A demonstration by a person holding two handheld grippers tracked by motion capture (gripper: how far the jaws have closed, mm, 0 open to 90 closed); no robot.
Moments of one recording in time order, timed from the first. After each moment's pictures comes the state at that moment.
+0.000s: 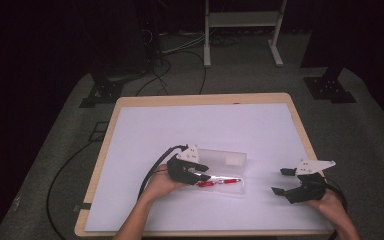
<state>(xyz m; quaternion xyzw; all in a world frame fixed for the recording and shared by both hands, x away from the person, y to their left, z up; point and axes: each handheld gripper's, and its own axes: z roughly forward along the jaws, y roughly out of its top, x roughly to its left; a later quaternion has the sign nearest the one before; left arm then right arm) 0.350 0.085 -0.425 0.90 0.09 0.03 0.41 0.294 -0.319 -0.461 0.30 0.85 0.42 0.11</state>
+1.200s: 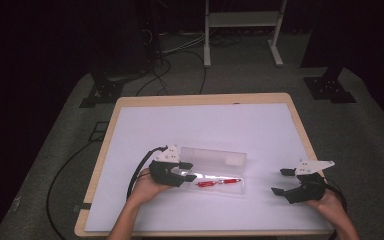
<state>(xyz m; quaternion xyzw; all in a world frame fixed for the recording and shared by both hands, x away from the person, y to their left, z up) 0.340 0.132 -0.423 0.88 0.14 0.05 0.45 0.294 -0.318 -0.462 0.30 0.85 0.41 0.11</state>
